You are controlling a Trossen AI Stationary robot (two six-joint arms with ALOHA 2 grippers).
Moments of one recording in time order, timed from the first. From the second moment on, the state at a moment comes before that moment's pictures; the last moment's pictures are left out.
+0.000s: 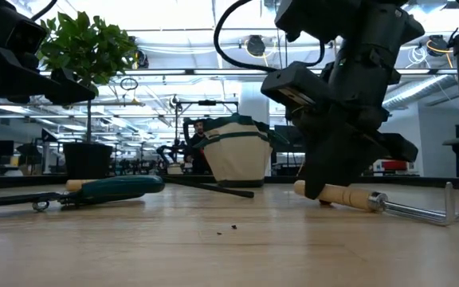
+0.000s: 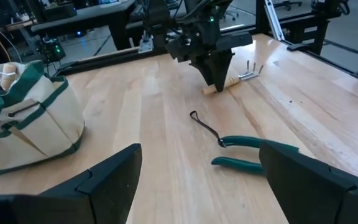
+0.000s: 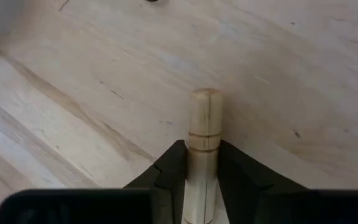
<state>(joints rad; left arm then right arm) -0.14 0.16 0.07 -0.14 -0.03 0.16 0.28 1.83 1.03 -0.42 0.10 1.37</state>
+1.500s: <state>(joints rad) -0.14 0.16 0.07 -0.14 -0.03 0.15 0.28 1.82 0.92 -0.38 0.16 1.41</state>
